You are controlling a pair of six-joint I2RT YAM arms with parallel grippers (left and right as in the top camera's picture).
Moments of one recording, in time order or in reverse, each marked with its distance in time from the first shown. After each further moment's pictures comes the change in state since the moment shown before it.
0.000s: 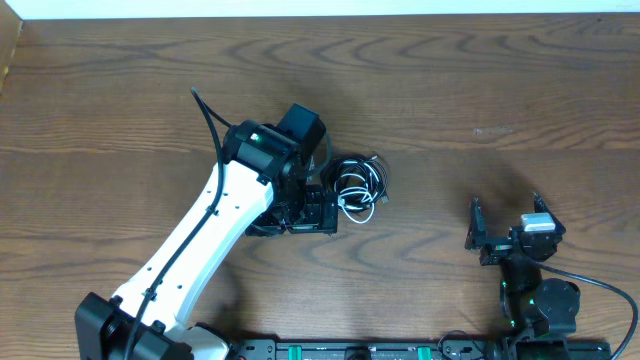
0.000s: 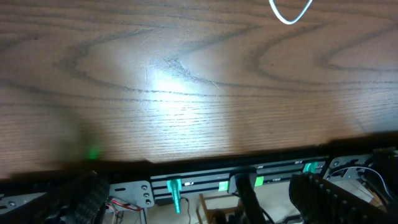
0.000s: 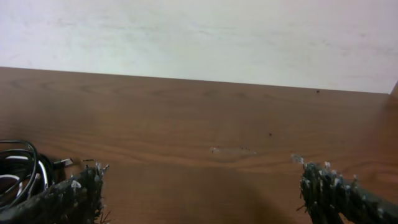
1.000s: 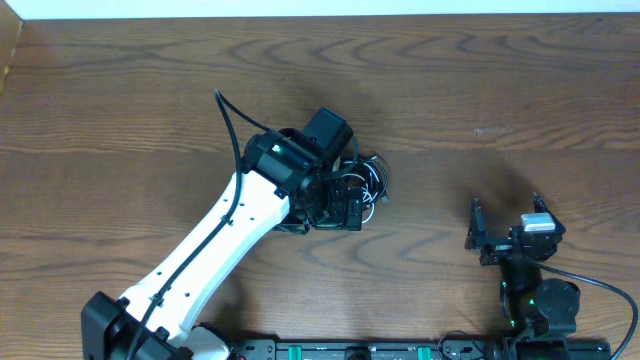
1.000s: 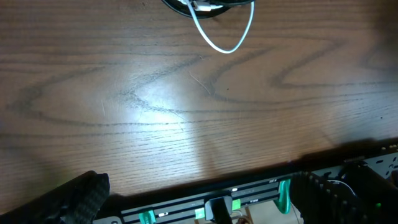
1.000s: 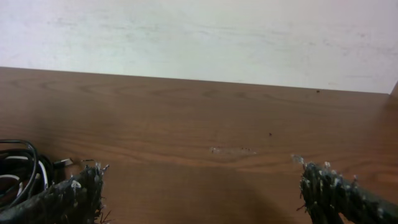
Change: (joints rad) left arm -0.104 0.000 0.000 0.147 0.001 -0.068; right arm 0.000 0.000 0.000 0.000 0.000 0.000
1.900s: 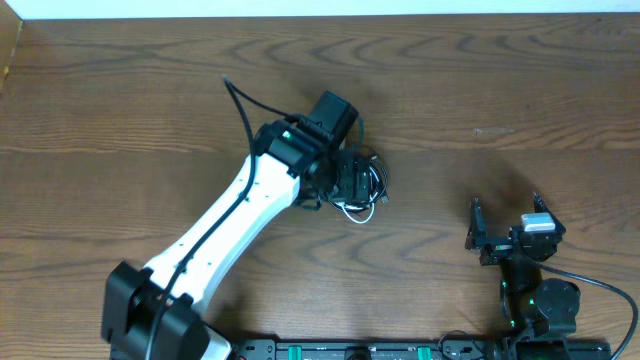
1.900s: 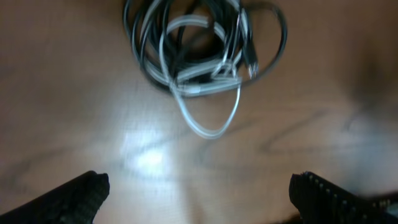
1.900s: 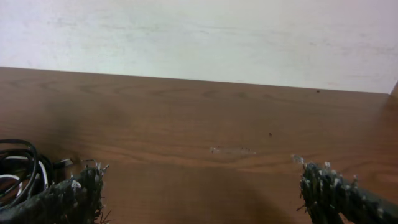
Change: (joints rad) left arm 0.041 0.106 0.000 0.240 -0.047 -0.010; right arm 0.000 0.000 0.000 0.000 0.000 0.000
